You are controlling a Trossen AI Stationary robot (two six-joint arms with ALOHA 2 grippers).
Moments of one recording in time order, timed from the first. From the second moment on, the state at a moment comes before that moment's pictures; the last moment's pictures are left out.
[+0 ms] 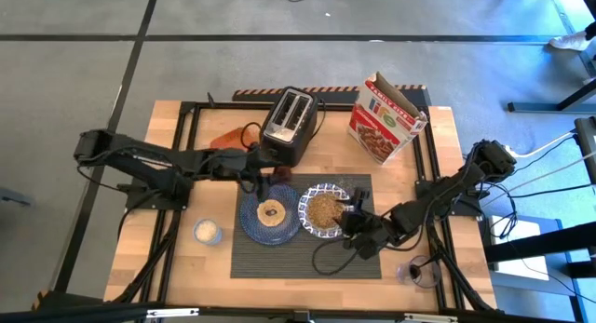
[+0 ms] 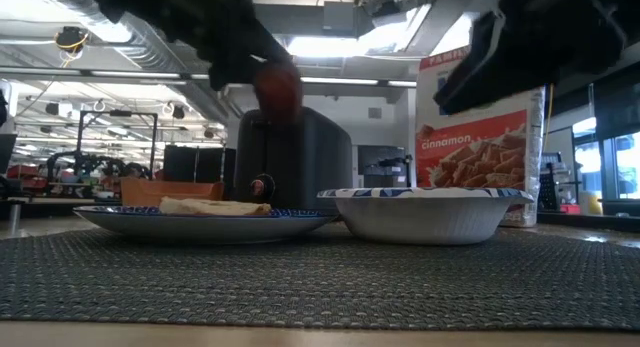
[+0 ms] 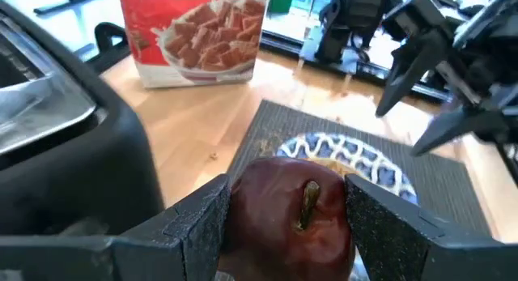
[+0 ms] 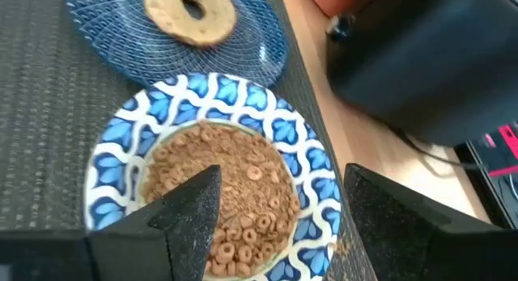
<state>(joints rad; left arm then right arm) -0.02 1.20 0.68 0.15 -0.23 -0.30 0.57 1.56 0.93 -0.39 0.80 0.34</state>
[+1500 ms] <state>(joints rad) 0.08 1.72 0.67 0.54 -0.26 -0.34 0.57 1.56 0.89 -0.38 0.85 0.40</state>
